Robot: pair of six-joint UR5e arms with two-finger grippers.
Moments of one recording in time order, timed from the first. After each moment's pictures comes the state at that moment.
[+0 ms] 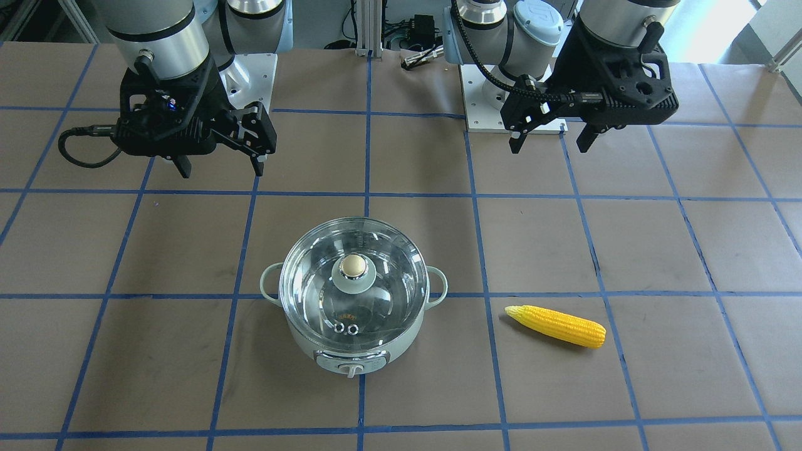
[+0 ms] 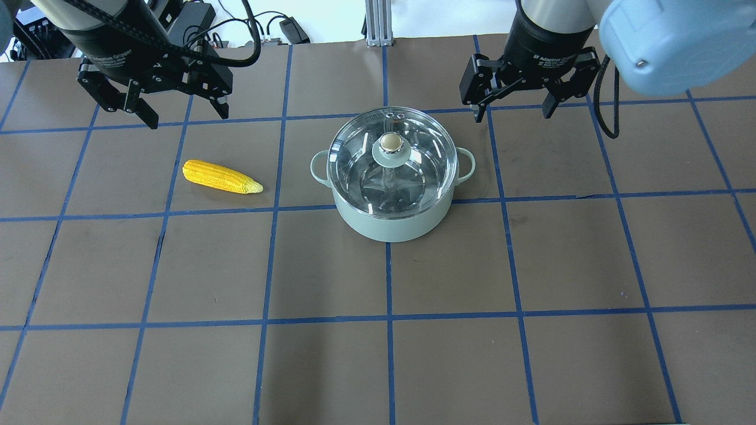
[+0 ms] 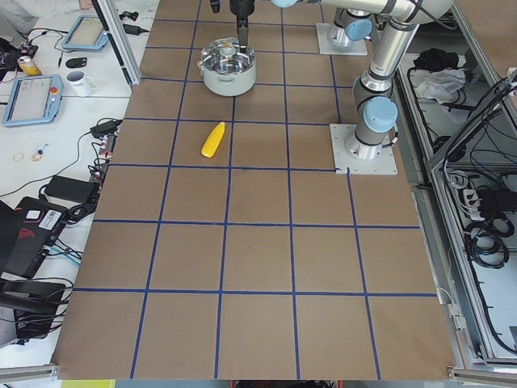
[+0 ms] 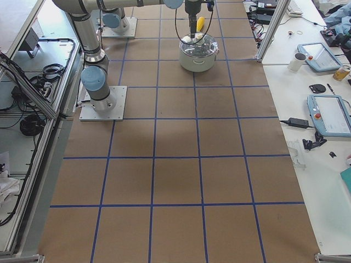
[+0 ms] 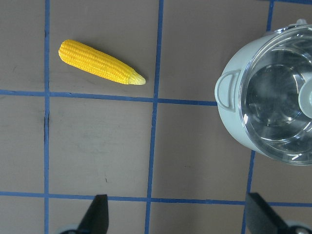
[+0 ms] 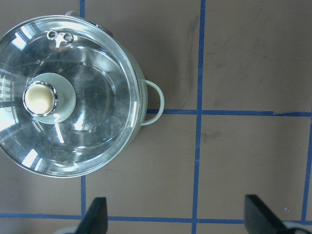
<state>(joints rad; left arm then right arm) -1.56 -1.58 -1.44 -1.67 1.54 -0.08 1.68 -1.51 1.49 -1.60 -1.56 0.08</state>
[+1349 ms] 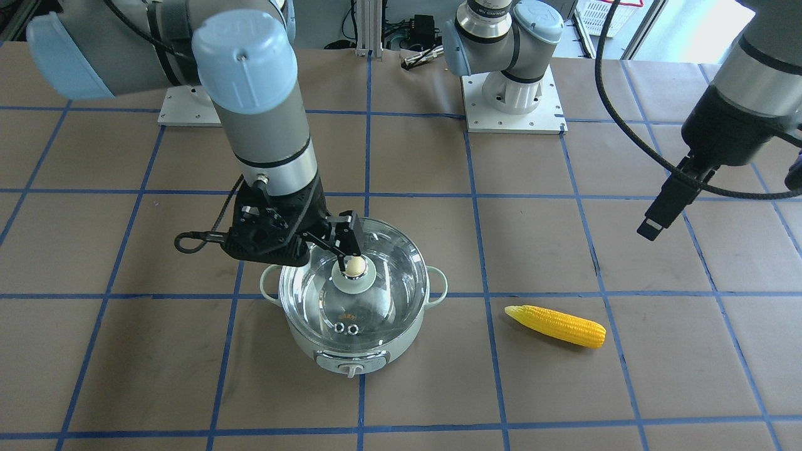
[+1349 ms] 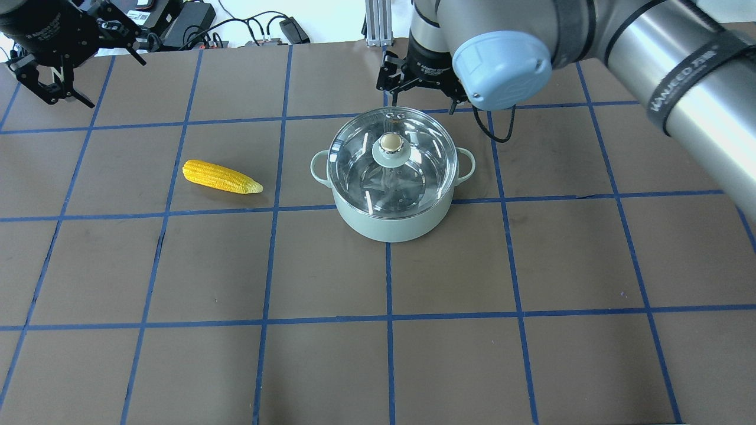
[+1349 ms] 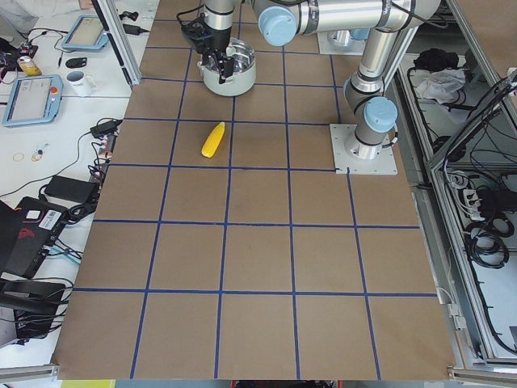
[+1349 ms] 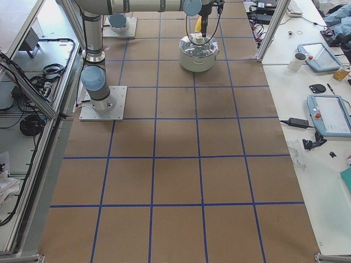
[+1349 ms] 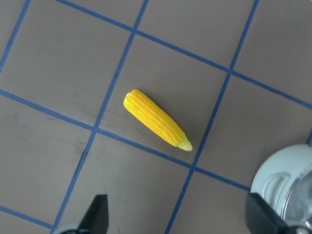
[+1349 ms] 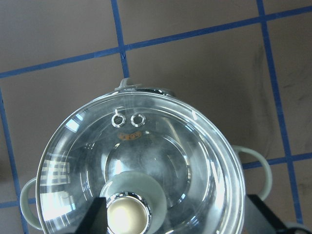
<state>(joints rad) -1.33 -1.65 -1.46 -1.43 1.53 -0.54 1.83 -1.26 1.42 -1.90 -1.54 0.44</state>
